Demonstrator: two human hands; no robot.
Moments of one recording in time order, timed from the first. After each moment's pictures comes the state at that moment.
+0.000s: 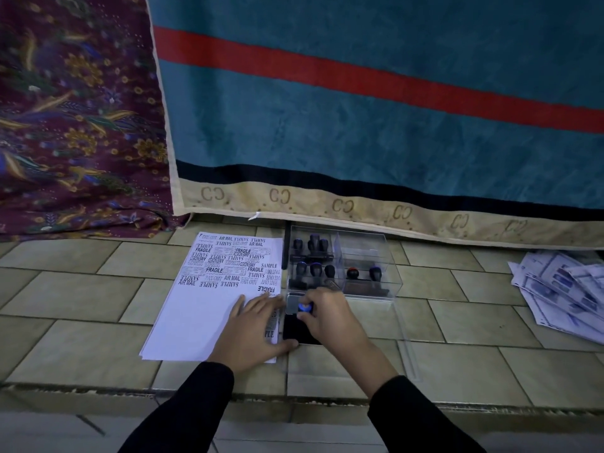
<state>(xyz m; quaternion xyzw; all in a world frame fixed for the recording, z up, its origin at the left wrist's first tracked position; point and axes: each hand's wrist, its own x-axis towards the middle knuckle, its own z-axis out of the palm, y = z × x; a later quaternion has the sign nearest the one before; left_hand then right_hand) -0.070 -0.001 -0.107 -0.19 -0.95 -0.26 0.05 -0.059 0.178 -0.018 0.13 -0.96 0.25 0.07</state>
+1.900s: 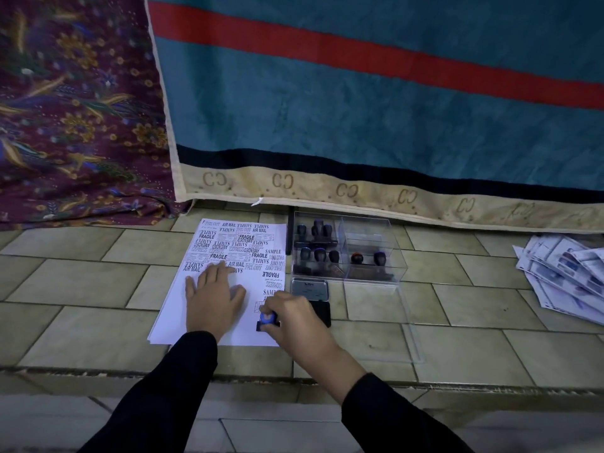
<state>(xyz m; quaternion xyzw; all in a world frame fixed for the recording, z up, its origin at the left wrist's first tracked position) -0.089 -0.049 -0.099 0.05 -0.97 -0.20 0.11 -0.034 0.125 -0.035 0.23 -0.92 0.32 0.03</state>
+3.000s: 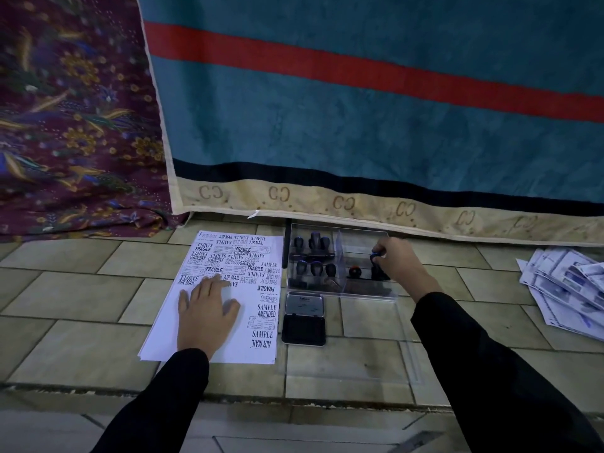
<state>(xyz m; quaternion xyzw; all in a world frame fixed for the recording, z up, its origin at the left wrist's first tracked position) -0.086 -0.047 -0.095 0.05 -0.97 -0.20 0.10 -0.176 0.306 -0.001 -0.05 -0.98 0.18 0.03</state>
